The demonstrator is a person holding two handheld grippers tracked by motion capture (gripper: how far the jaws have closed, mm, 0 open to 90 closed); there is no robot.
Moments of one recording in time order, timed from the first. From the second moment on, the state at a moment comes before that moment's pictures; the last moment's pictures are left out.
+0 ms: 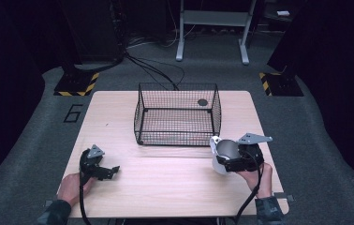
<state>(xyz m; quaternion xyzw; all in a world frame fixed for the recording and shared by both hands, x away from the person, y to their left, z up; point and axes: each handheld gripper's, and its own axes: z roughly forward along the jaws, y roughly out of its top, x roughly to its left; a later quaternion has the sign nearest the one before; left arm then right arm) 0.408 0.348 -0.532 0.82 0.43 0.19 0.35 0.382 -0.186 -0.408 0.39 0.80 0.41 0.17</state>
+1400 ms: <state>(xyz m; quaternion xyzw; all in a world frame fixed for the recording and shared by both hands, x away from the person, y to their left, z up) 0.408 0.349 -0.531 0.82 0.42 0.19 0.34 0.422 -0.138 -0.358 0.33 0.82 0.45 0.16</state>
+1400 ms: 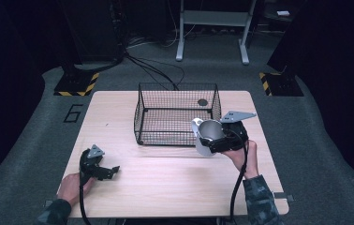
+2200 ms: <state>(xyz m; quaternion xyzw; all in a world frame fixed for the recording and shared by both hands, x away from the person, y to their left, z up) 0.409 0.349 -0.531 0.82 0.42 0.19 0.34 0.445 -0.119 -0.337 0.32 0.82 0.45 0.17</state>
